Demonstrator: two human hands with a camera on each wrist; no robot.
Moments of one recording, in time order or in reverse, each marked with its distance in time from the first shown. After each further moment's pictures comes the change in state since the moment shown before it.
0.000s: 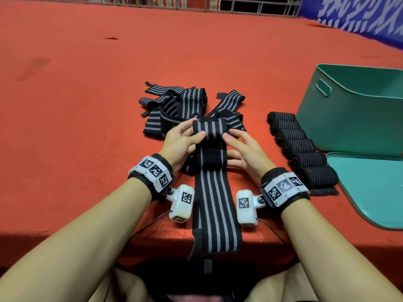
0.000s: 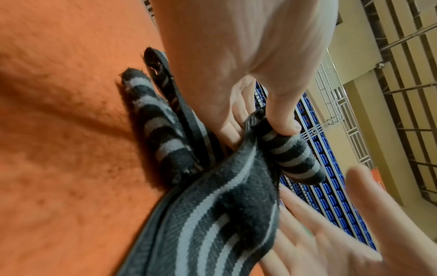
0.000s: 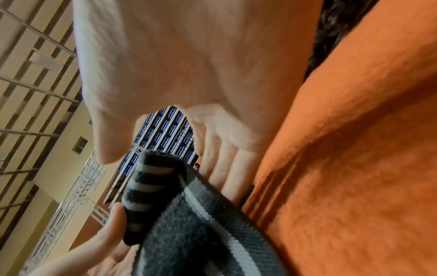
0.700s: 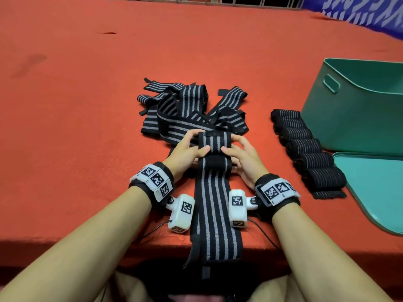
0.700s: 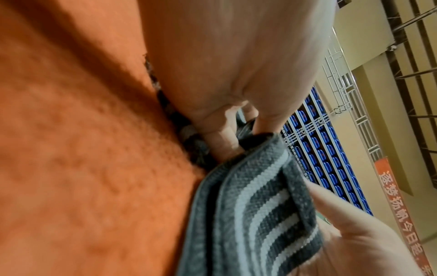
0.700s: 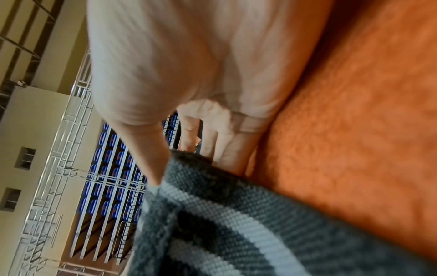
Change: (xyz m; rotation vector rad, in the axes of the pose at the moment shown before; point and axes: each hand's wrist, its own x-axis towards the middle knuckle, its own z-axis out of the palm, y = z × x) left_hand 0.004 -0.026 -0.008 0.337 -0.144 -0.100; right_hand 0.019 0.031 0.001 0.099 0.044 0.001
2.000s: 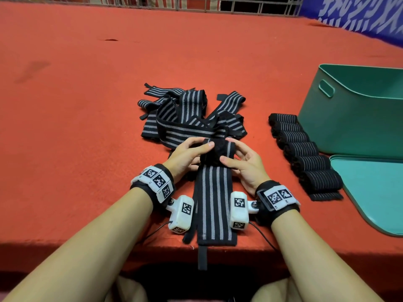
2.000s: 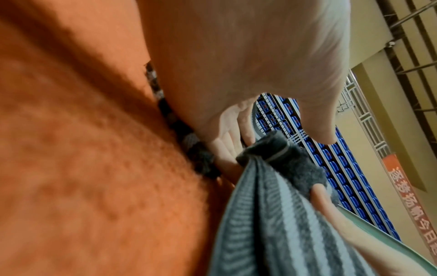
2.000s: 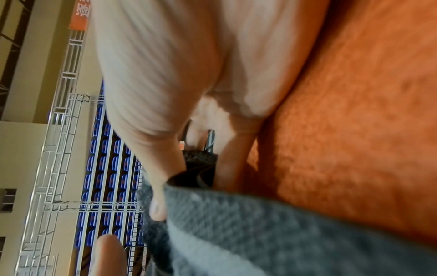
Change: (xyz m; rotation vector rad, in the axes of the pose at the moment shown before) left_hand 0.004 0.001 -0.002 -0.092 0.000 -0.084; right_hand -0.011 0.008 -0.008 0.051 0.003 -0.116
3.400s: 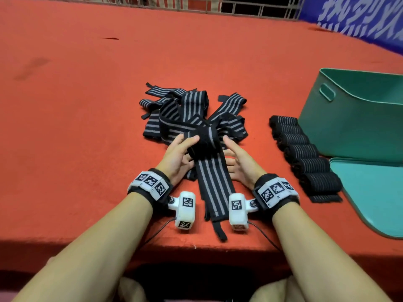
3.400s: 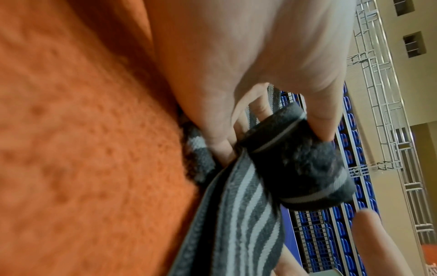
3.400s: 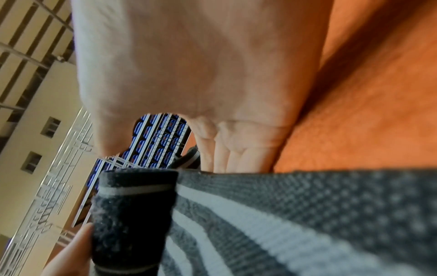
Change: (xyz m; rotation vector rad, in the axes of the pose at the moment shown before) left_hand -0.007 -0.004 -0.009 -0.393 0.033 0.090; right_hand 0.006 -0.022 0.018 -0.209 -0.132 0.342
